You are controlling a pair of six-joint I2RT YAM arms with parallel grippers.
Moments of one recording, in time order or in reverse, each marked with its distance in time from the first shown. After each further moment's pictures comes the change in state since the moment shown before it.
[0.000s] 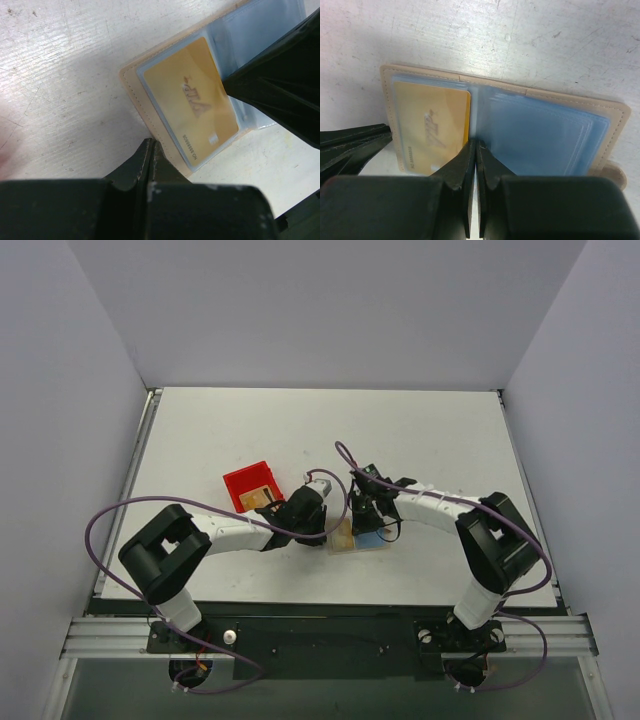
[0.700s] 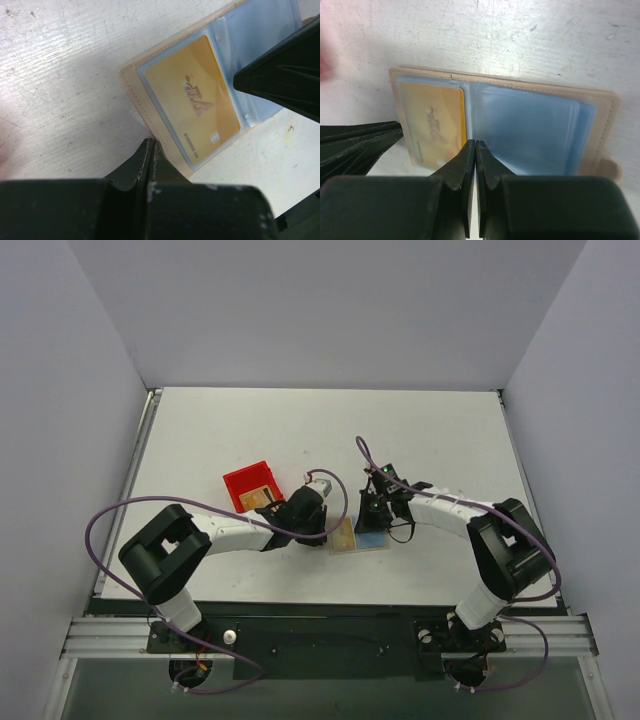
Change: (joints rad) left arm 0.000 0.000 0.000 0.000 0.000 0.000; right arm -0.101 -0.053 -0.103 0.115 -0.148 0.069
